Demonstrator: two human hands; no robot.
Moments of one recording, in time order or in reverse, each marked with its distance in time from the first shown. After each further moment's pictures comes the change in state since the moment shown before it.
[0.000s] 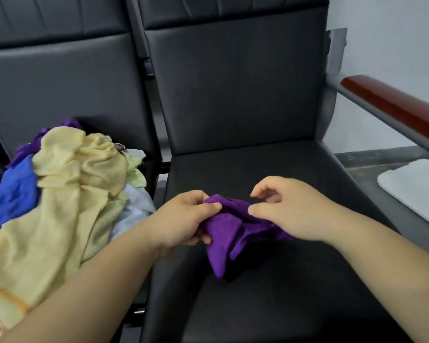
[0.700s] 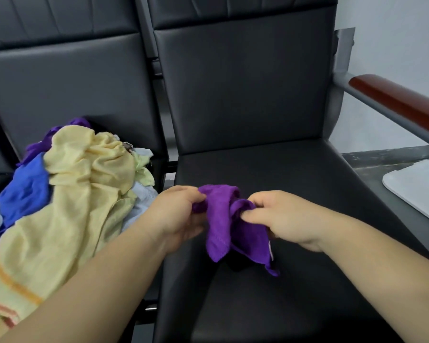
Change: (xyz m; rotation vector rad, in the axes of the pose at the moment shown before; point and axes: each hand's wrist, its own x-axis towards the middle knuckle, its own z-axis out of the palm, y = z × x) left_hand 0.000 -0.004 -0.015 -0.456 0.217 -0.092; right_hand 0.008 -0.010 0.036 0.348 -0.231 0.048
